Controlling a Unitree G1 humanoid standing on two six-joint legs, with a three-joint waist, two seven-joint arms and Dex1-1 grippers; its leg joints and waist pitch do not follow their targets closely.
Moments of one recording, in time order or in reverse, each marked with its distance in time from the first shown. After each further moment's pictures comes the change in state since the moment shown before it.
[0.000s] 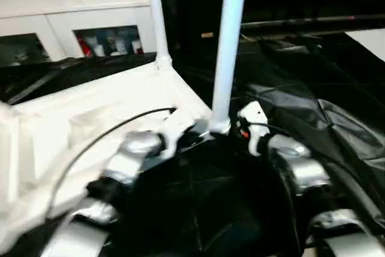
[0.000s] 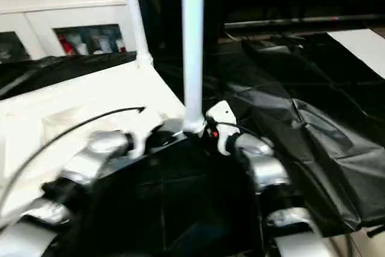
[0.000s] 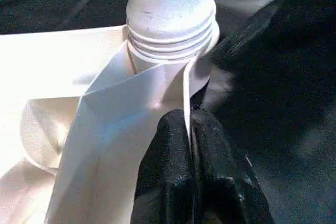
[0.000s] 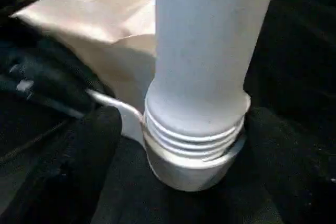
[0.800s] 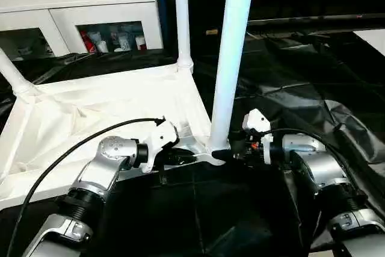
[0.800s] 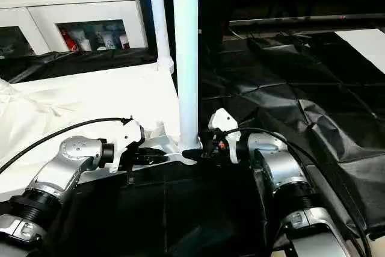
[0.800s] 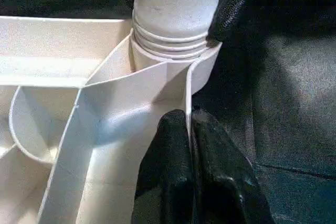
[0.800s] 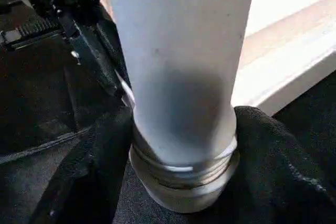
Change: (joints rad) left arm 0.062 0.057 -0.010 -0.104 -0.044 0.035 -0.140; right arm 0.013 -0.039 0.038 -0.027 0.038 0.031 0.189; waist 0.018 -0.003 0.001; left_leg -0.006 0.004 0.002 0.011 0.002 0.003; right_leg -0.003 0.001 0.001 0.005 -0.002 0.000
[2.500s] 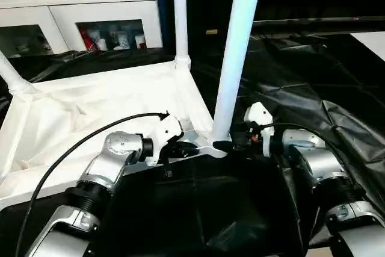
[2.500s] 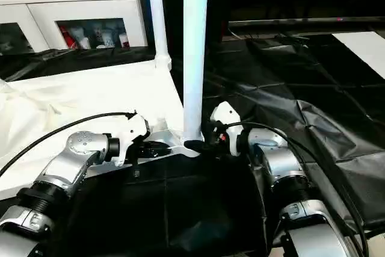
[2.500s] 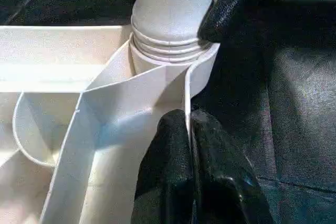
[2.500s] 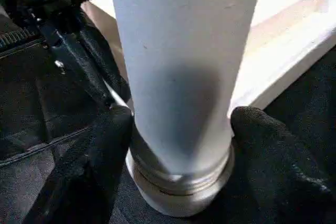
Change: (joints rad) left arm -0.040 -0.012 0.003 0.047 0.016 -0.025 -0.010; right arm -0.055 -0.006 -0.015 0.076 -0.006 -0.050 0.034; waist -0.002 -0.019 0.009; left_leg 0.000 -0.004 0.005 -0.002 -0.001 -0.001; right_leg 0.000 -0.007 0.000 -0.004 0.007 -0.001
